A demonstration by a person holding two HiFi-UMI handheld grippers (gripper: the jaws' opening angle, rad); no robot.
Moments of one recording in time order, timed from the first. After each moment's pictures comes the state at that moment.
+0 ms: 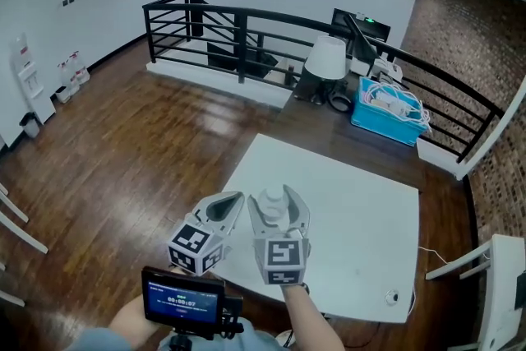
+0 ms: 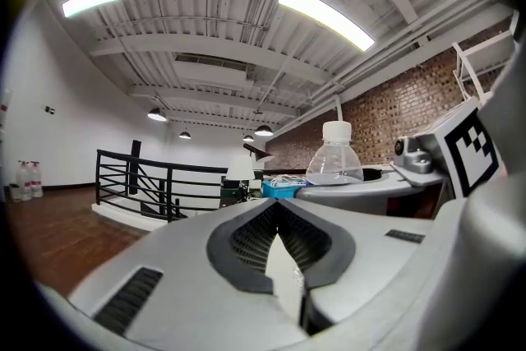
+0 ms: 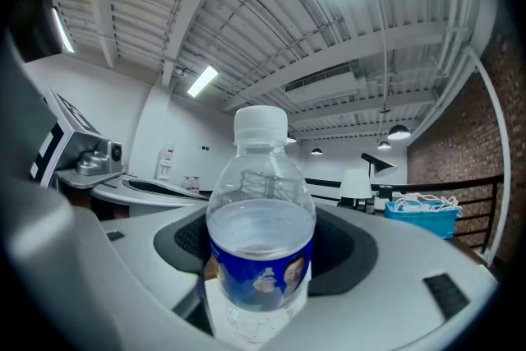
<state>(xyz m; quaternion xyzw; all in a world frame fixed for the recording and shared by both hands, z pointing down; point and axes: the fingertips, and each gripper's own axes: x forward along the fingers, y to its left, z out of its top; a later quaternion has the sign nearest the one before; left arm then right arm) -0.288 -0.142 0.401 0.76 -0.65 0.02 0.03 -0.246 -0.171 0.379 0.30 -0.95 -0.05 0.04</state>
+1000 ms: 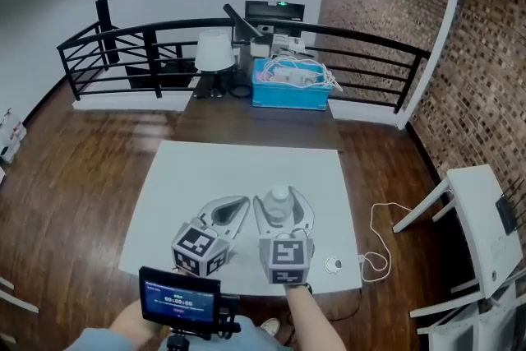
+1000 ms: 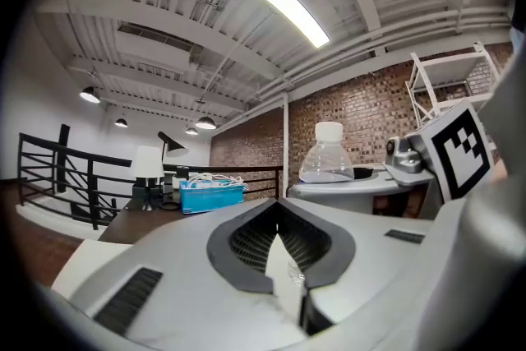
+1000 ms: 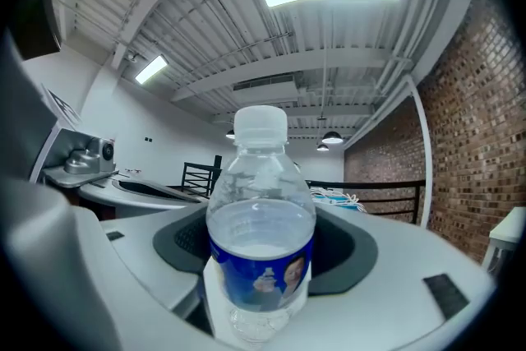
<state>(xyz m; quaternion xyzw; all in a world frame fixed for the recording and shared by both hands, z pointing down) -0.002 -0.227 0.391 0.87 -0.50 0.03 0.02 0.049 -0.246 0.368 0.48 -0.88 -0.03 0.04</state>
